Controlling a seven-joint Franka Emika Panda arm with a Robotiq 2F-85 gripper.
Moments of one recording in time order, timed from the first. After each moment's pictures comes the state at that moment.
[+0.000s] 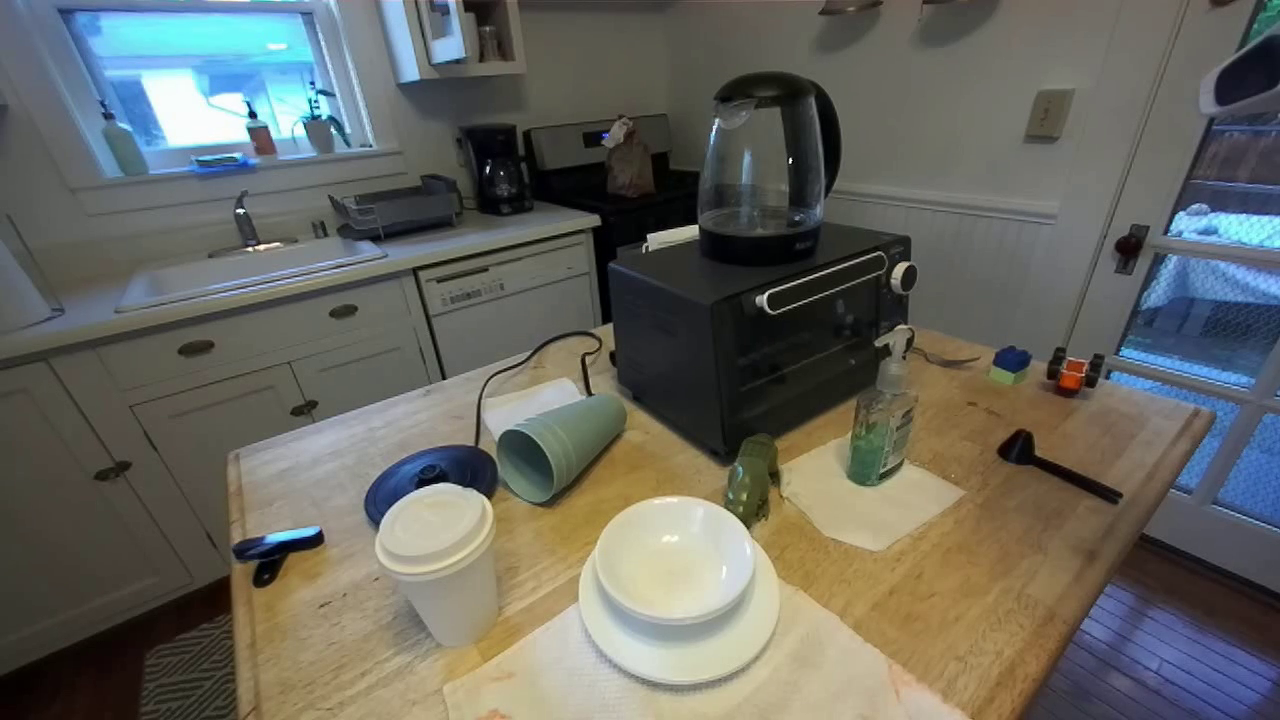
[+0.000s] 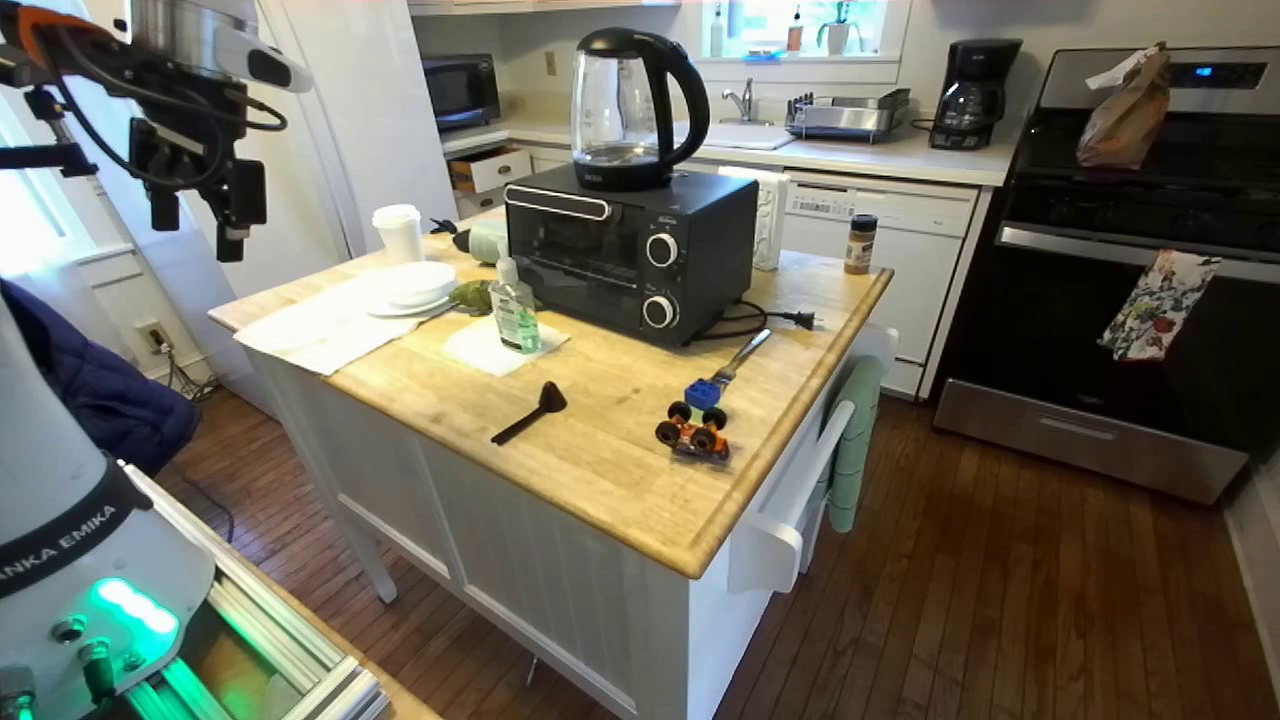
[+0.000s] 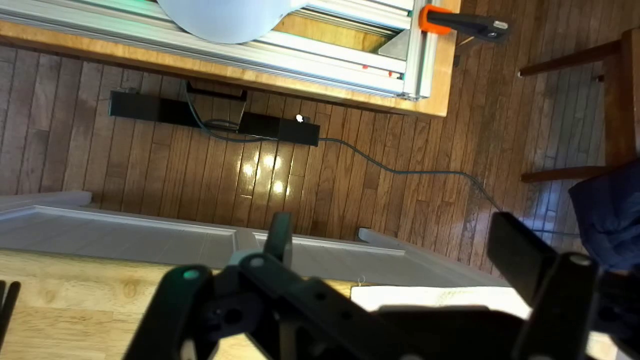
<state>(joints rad) 0.17 -0.76 -0.01 -2.77 0.22 1.72 -0.05</state>
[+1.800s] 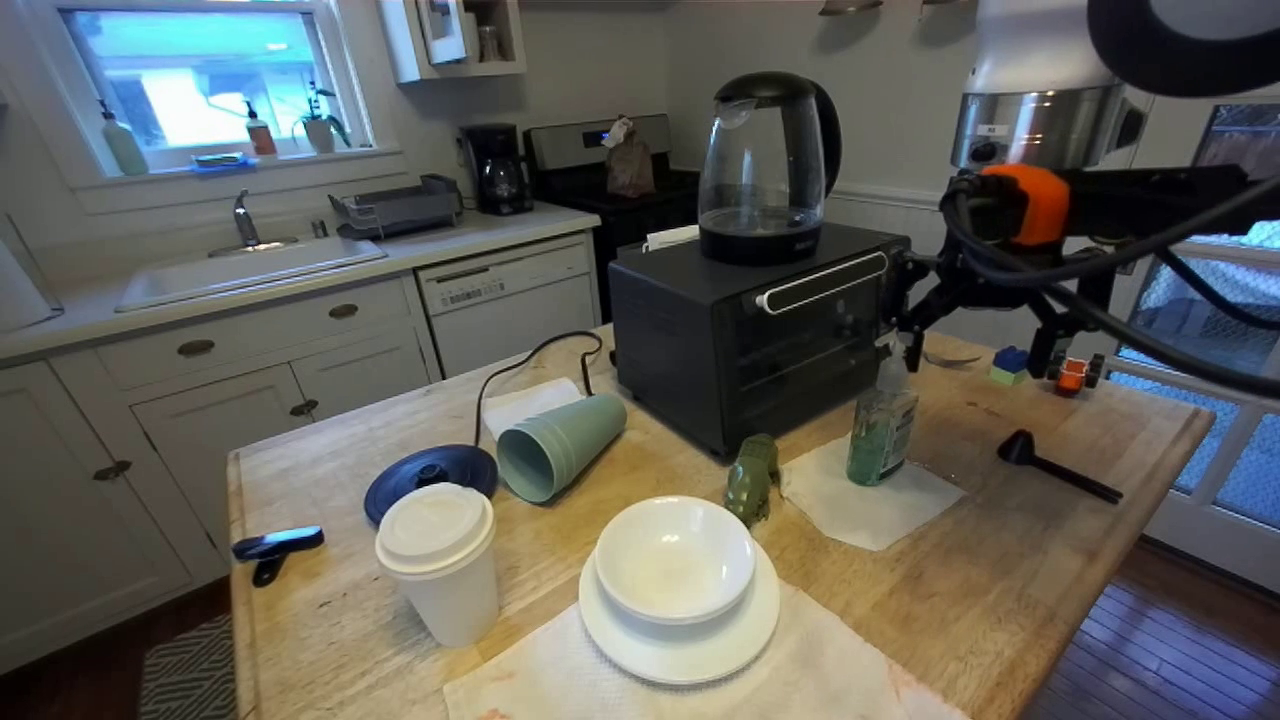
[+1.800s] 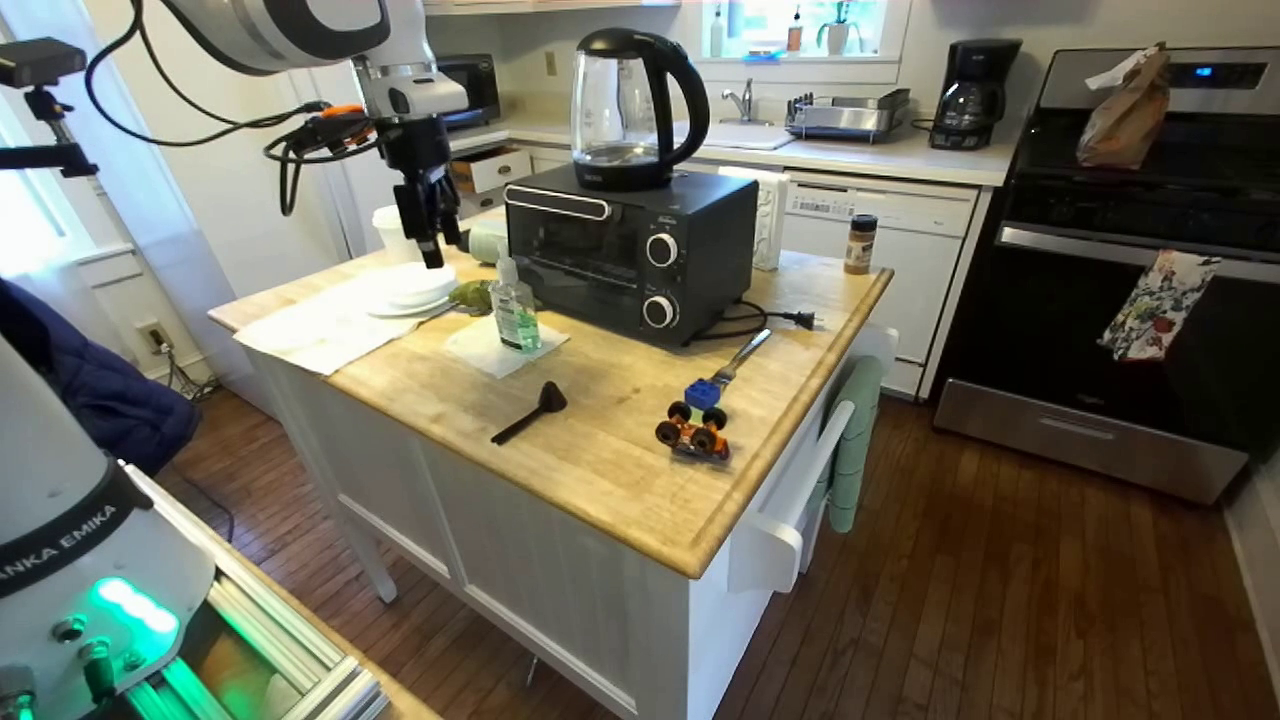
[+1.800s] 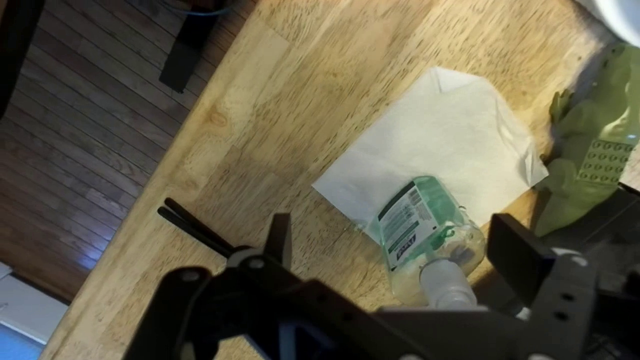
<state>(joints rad) -0.14 -0.20 0.17 -2.54 -0.03 2.35 1.03</state>
